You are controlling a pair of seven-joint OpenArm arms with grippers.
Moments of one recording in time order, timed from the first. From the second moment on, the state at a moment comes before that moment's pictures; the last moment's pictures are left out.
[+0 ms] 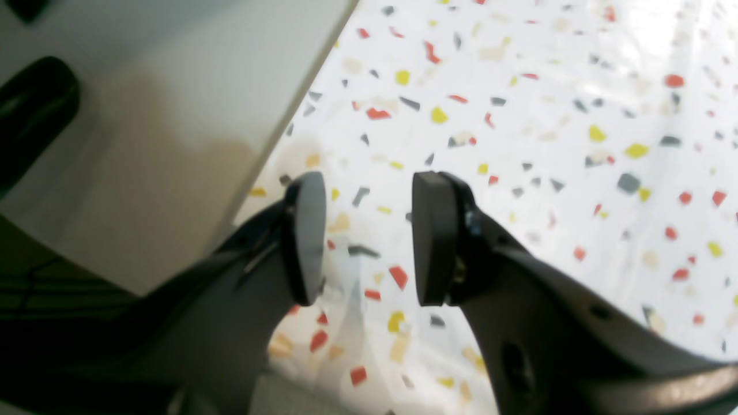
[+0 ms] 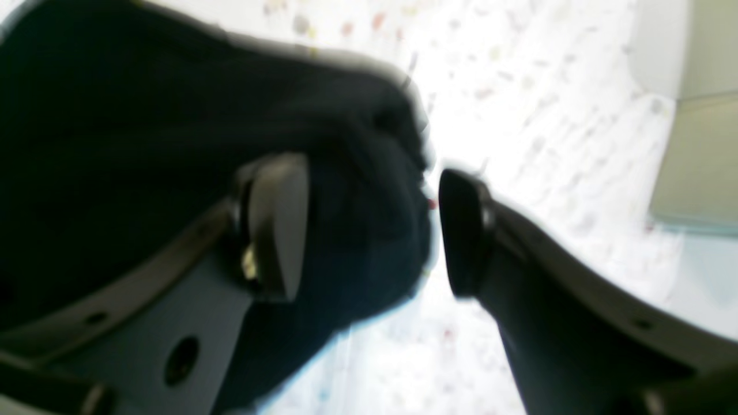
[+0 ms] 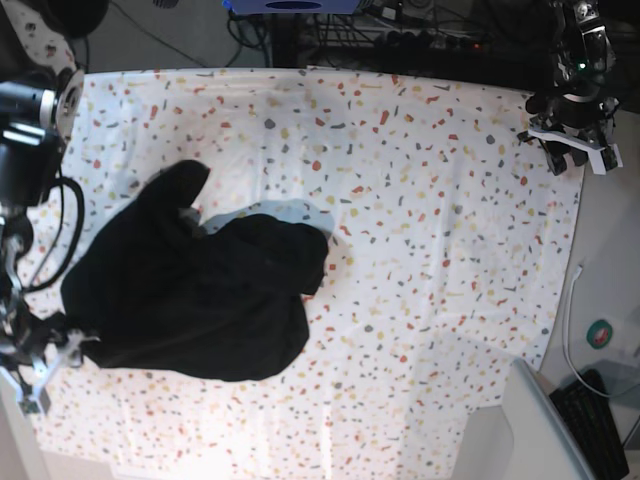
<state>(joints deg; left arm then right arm) 27.6 -11.8 -27.1 89.5 -18.5 -1.7 15.8 21.1 13.7 16.5 74.7 -0.2 26.1 -50.9</state>
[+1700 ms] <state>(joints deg) 19.1 -15.5 -2.2 82.9 -18.8 -1.3 16.2 -23.3 8.4 28.2 97.6 0.3 20.9 -40.7</state>
